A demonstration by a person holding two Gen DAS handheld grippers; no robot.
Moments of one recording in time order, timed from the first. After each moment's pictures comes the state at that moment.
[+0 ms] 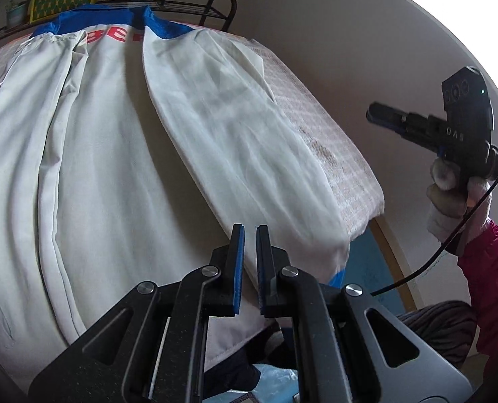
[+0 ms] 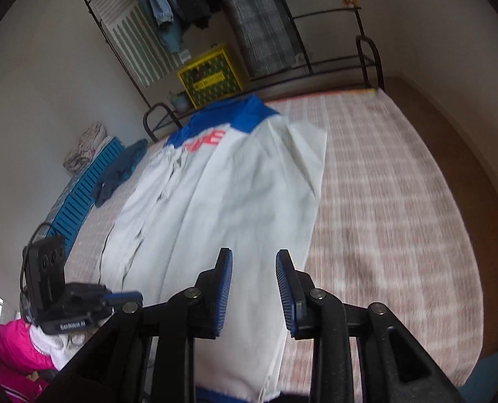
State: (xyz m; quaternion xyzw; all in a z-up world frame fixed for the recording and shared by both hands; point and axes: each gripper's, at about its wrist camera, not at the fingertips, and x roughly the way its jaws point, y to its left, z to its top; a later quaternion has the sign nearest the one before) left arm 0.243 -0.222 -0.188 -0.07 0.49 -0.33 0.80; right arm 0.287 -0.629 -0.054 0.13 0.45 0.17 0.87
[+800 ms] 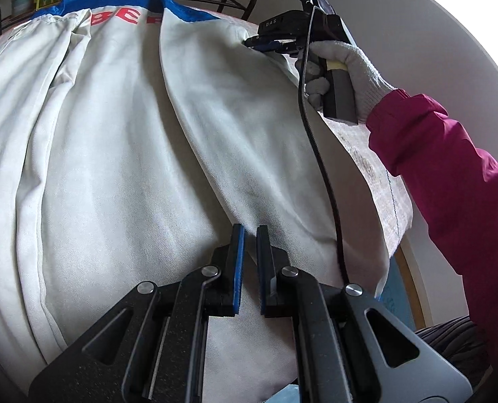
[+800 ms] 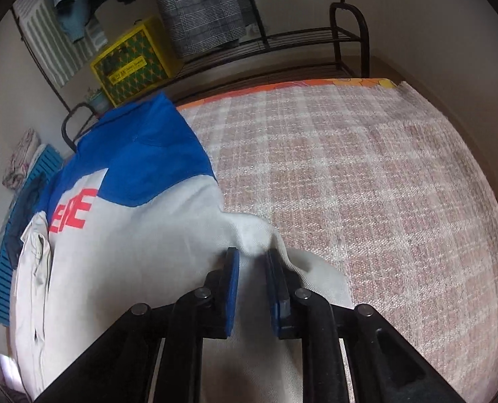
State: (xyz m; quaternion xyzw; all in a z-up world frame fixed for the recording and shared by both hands) left arm 0.289 -0.234 -0.227 -0.06 0.52 -0.31 0.80; right arm 0.564 -0.602 -0.192 0.12 0.52 0.07 0.84
